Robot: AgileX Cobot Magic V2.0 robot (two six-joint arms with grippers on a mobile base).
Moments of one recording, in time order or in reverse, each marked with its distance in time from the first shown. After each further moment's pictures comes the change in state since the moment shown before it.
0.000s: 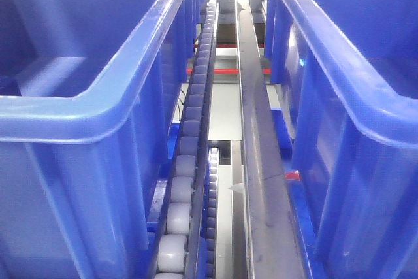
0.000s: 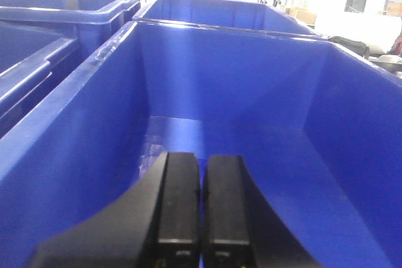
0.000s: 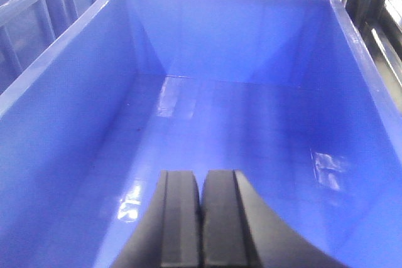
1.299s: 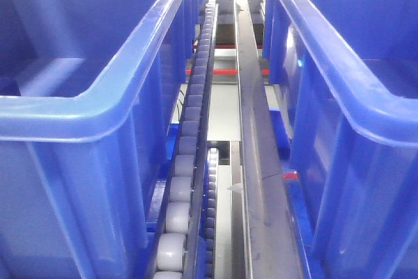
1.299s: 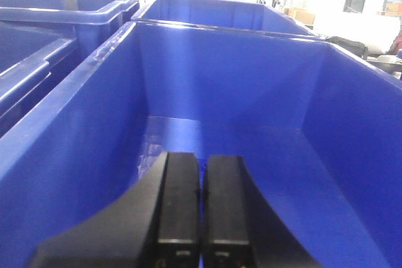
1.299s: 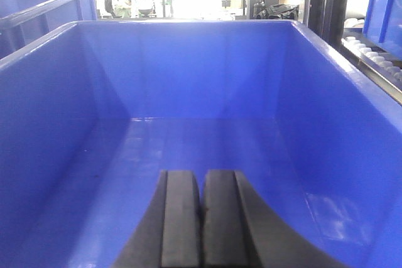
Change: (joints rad) left arm 0.000 0.000 0.000 0.000 0.001 0.000; right arm -0.167 -0.014 0.444 0.072 -0.635 -0.008
